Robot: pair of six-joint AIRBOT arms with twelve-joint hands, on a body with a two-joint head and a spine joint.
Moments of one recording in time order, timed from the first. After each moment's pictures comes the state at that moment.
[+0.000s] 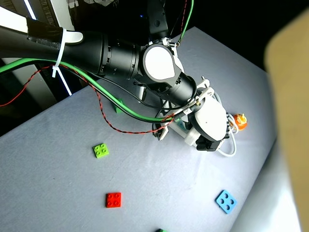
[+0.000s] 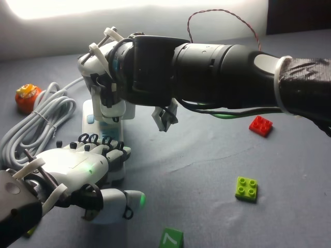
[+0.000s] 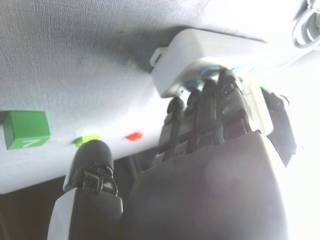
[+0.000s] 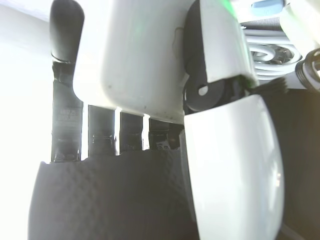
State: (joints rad) left arm 0.65 -0.92 0.70 -1.40 -0.58 2.07; right arm -0.12 -1.95 1.75 -0.92 -0.44 0.01
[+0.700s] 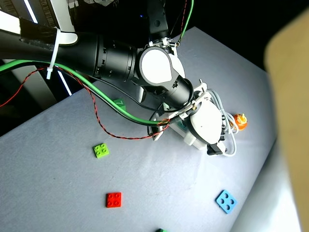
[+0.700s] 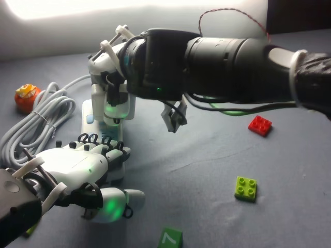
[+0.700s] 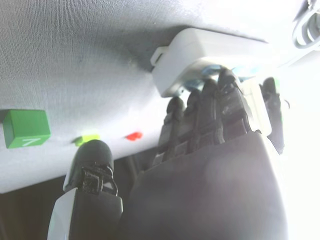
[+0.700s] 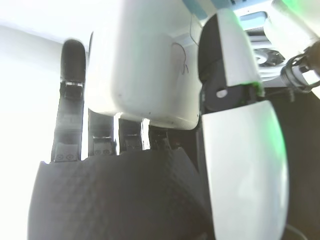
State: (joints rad) left arm 0.64 -0.92 0.70 -1.40 -0.57 2.07; right arm -0.10 -1.90 1.71 -0.88 -0.46 0.01
